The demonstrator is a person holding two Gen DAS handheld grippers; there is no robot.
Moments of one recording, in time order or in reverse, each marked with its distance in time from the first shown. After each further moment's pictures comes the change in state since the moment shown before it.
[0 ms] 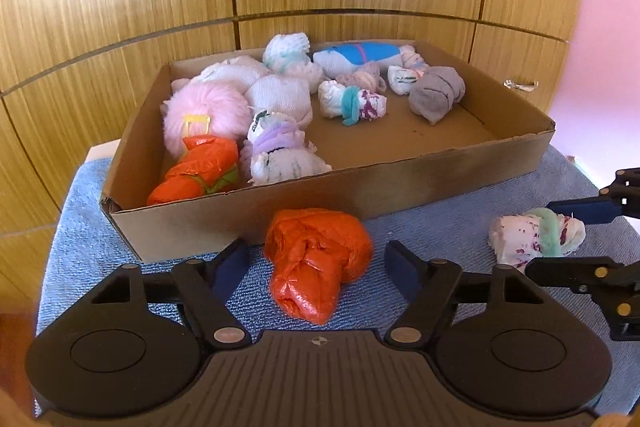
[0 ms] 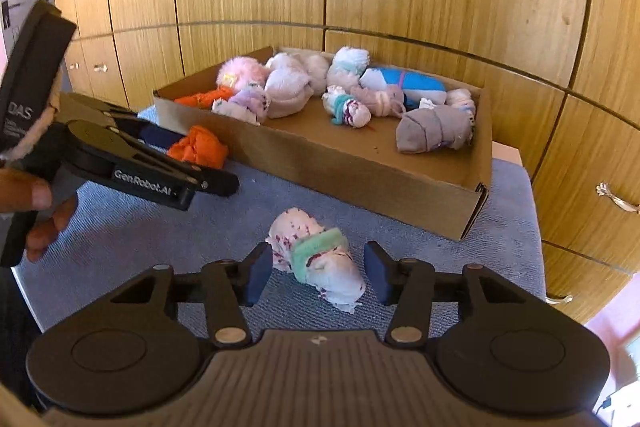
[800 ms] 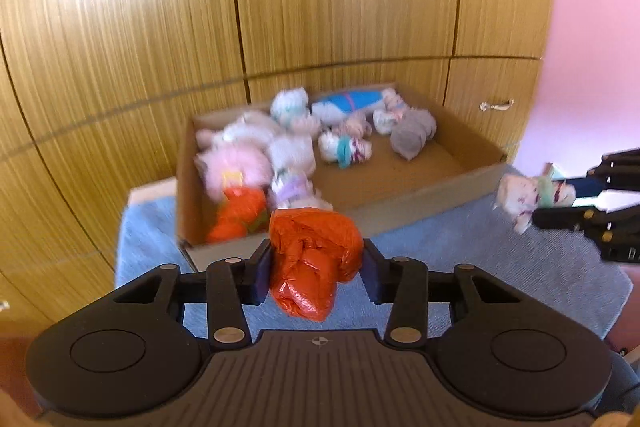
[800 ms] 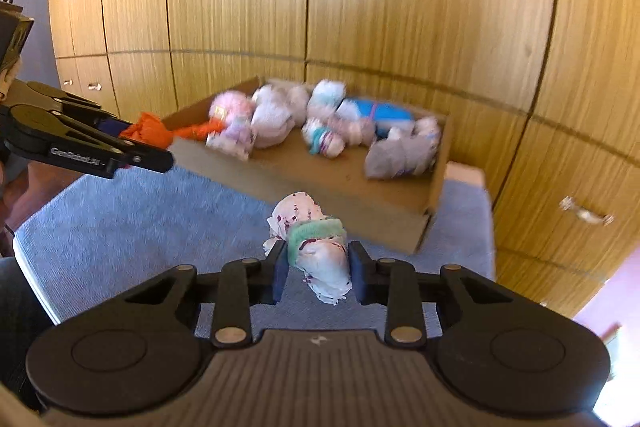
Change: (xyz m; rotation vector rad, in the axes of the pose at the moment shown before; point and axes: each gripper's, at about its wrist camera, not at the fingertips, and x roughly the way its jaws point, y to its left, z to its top) left arm -0.083 0.003 0.024 0.059 -0.053 0.000; right arm -0.058 -0.012 0.015 0.006 -0.079 -0.061
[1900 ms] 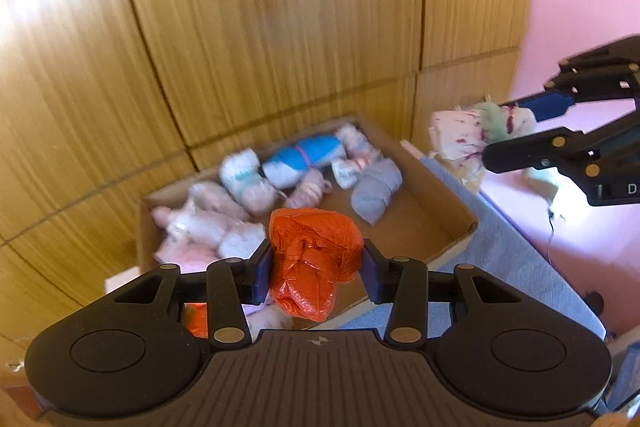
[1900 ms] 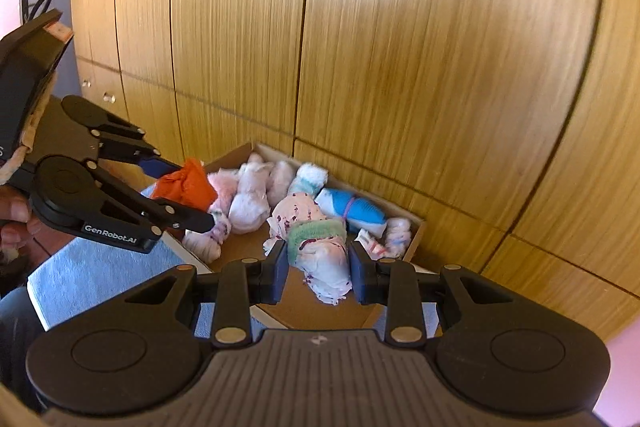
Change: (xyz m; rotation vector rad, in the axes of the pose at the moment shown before) left arm 0.041 -0.042 0.108 0.121 0.129 -0.062; right arm 0.007 -0.041 0.108 -0.116 0.076 0.097
